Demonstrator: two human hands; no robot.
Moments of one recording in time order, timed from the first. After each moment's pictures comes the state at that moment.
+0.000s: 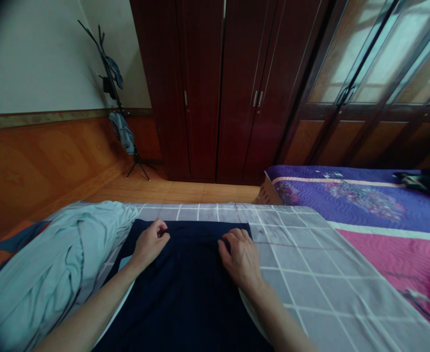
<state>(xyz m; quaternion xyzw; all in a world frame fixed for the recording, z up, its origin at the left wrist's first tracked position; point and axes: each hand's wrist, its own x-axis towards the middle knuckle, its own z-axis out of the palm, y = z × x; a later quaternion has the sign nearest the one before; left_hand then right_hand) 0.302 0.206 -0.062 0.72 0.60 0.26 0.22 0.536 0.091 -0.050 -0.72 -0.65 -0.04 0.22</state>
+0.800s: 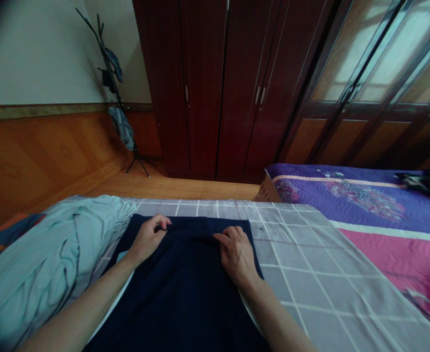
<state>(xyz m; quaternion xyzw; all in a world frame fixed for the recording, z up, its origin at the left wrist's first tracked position) 0.298 0.209 -0.065 0.75 0.40 0.41 0.34 0.539 0.095 -0.067 -0.64 -0.72 -0.03 0.27</state>
